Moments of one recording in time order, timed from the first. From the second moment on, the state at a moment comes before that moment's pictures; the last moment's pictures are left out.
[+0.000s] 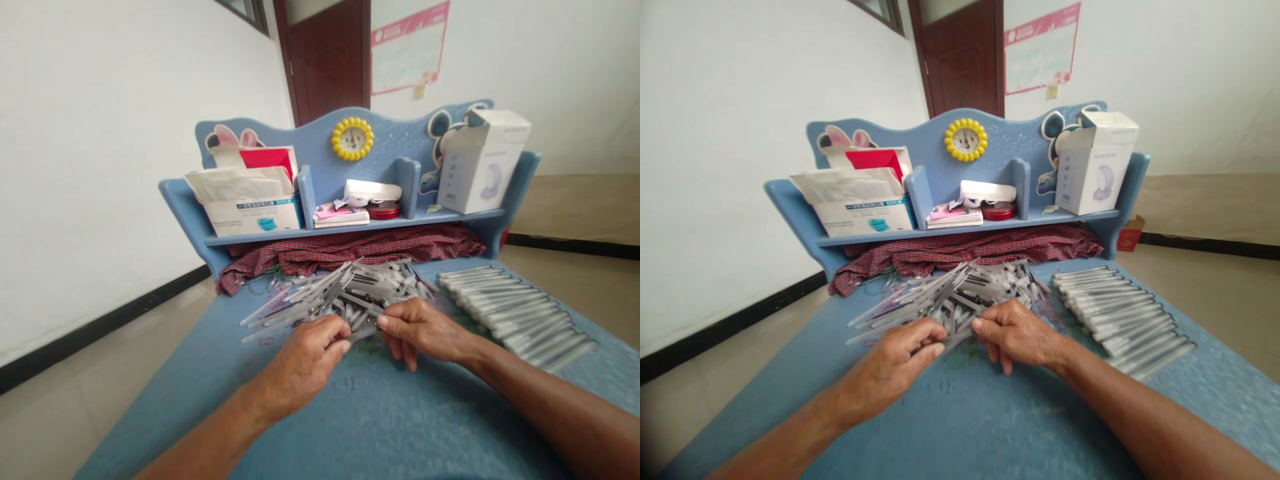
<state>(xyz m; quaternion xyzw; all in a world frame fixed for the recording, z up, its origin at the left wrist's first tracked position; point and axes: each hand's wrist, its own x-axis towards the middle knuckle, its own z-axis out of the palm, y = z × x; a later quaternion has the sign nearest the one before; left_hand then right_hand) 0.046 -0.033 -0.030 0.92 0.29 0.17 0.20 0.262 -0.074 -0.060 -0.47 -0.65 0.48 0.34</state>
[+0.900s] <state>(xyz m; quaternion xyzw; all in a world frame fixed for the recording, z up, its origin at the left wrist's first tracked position) 0.046 -0.032 -0.046 0.95 0.21 0.20 0.06 0.255 -0.074 -0.062 -0.48 -0.57 0.59 0.32</state>
